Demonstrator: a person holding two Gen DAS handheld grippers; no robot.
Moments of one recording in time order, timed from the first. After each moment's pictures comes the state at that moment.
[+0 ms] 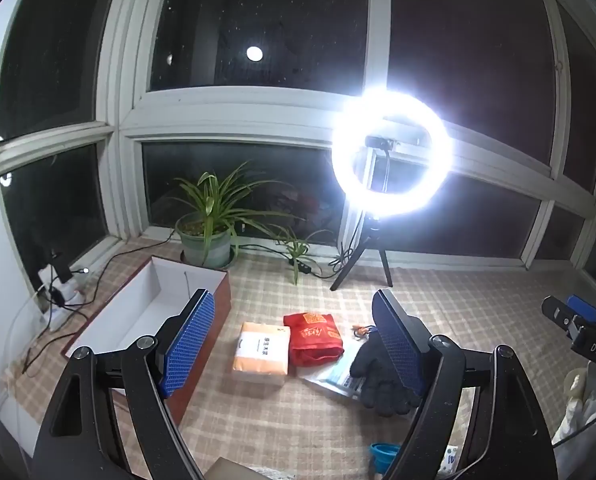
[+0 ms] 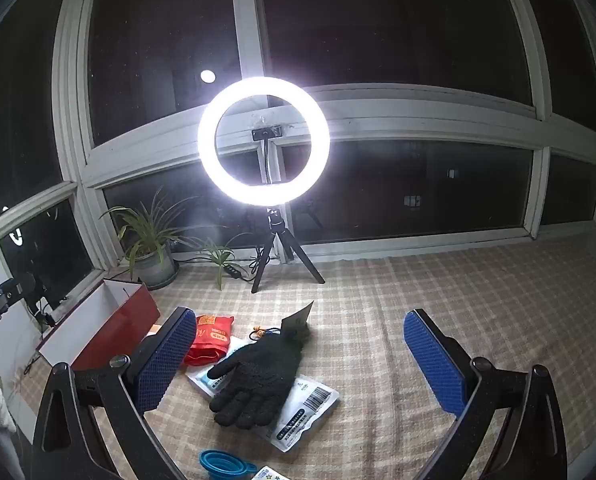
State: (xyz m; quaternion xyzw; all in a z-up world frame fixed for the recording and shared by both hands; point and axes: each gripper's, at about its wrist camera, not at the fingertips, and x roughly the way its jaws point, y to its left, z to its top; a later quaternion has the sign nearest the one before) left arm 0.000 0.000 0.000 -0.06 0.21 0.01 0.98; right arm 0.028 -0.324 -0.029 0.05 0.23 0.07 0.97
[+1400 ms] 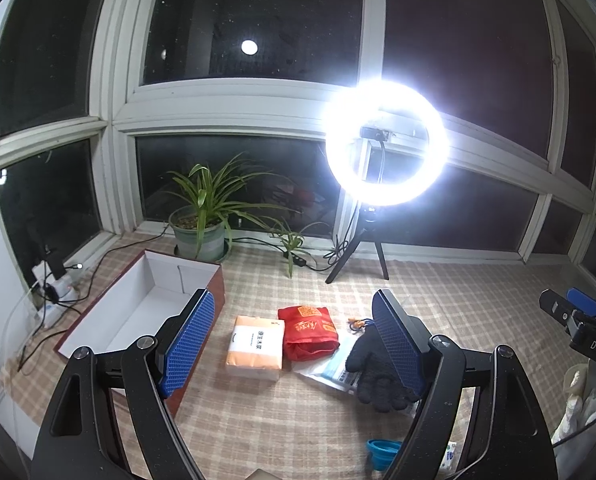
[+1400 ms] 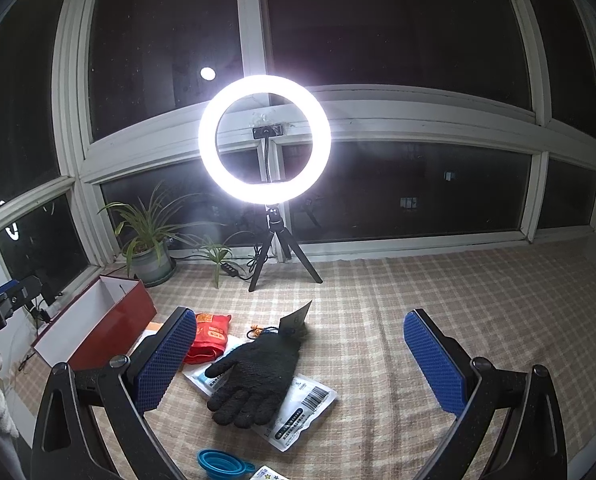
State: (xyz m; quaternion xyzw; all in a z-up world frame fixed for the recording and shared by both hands) left arm 0.002 -0.002 -0.010 -0.05 0.22 0.01 0.97; right arm 0.028 -0.318 -0.030 0.04 0.23 0.07 0.97
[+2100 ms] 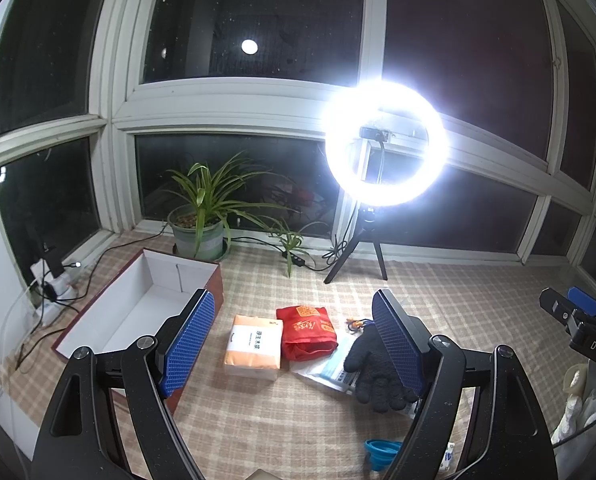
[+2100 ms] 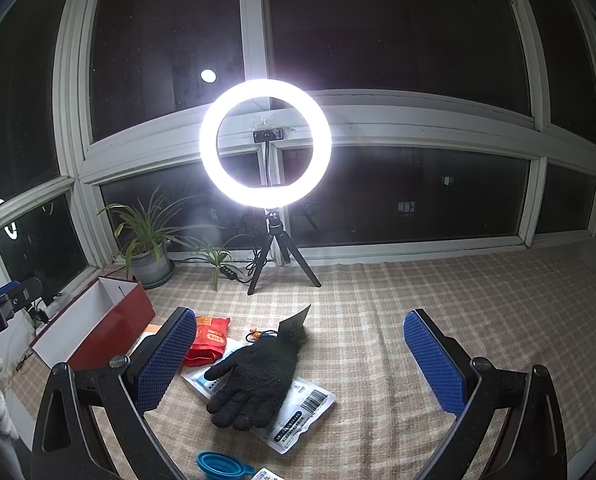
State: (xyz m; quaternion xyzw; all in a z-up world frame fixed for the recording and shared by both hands) left arm 0.002 -0.003 -0.010 -0.06 0.23 0.01 0.97; right arm 0.028 -0.320 -0.028 0.04 0.23 0.07 0.97
